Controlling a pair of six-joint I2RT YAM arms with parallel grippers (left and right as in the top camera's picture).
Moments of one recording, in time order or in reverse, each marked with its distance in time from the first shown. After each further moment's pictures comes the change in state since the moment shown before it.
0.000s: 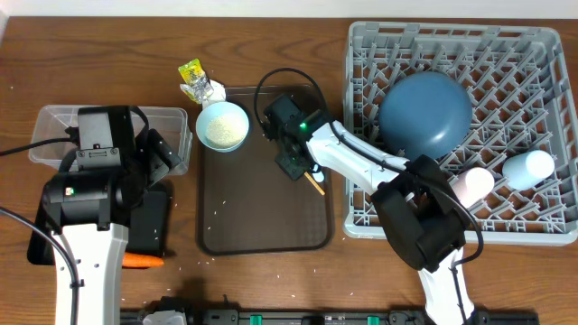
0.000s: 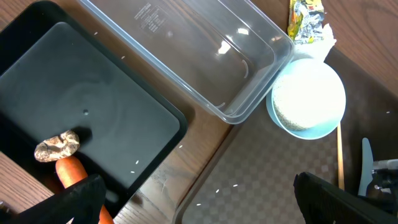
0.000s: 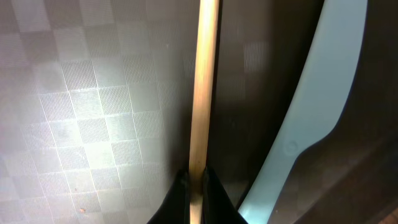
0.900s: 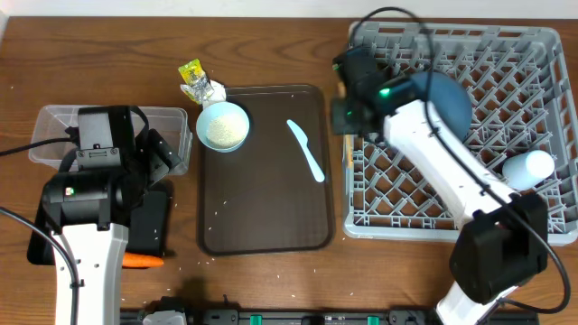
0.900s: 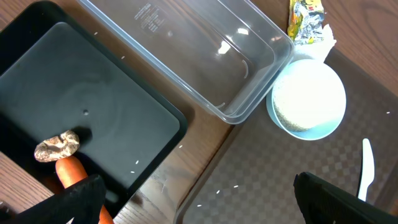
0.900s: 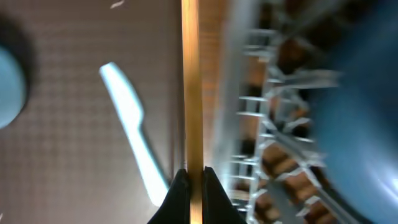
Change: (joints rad) left arm 0.000 0.000 0.000 0.000 0.000 0.000; right arm -0.249 -0.322 0.000 -0.129 0.018 0.475
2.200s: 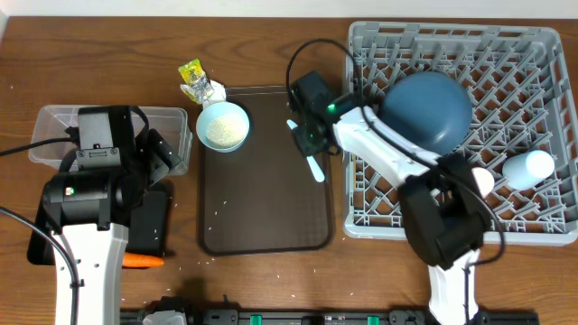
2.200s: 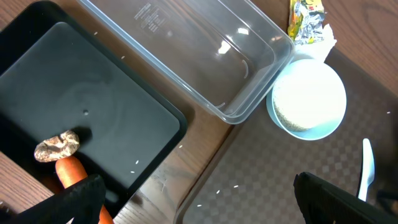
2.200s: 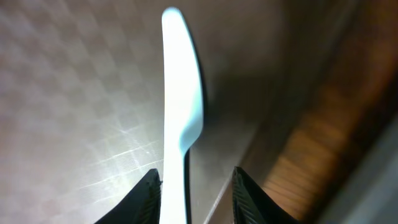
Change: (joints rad) left arm 0.000 0.001 0.000 0.000 0.000 0.000; right arm 0.135 0.275 0.000 0.179 -0.050 -0.322
